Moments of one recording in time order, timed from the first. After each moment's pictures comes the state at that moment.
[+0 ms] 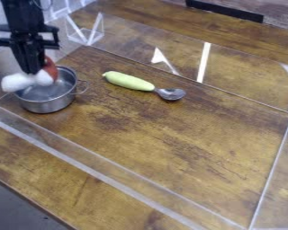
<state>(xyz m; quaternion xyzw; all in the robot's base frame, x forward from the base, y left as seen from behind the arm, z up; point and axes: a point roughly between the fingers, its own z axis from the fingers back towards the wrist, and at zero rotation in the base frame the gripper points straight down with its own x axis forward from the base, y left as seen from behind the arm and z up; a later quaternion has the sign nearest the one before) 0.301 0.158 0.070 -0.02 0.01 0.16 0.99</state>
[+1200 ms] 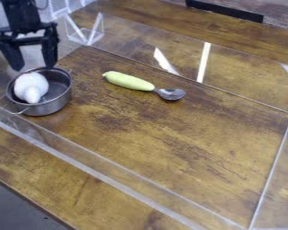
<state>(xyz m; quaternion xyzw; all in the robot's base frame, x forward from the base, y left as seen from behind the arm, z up) 0.323 0.174 0.080 -0.05 0.01 0.23 0.97</state>
